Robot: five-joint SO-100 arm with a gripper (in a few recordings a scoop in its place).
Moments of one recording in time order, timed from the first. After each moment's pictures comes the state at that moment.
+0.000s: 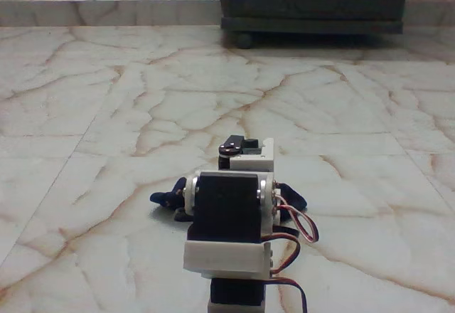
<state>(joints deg) 5.1 138.0 176.7 -41.6 -90.5</state>
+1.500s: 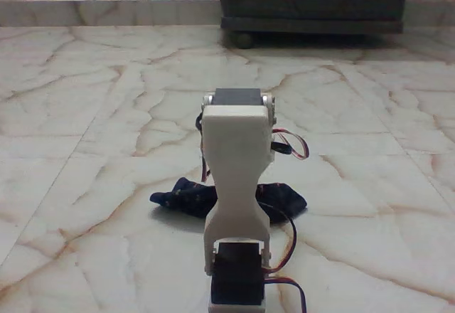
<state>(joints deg) 2.8 95.1 128.8 0.6 -50.4</state>
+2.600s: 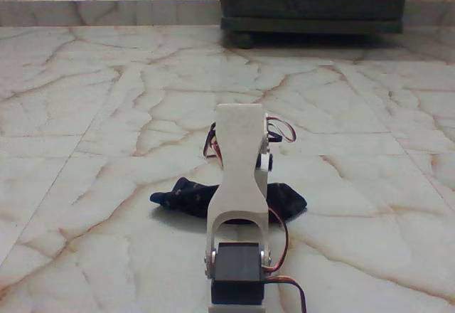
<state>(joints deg) 2.4 38.8 50.7 61.6 5.6</state>
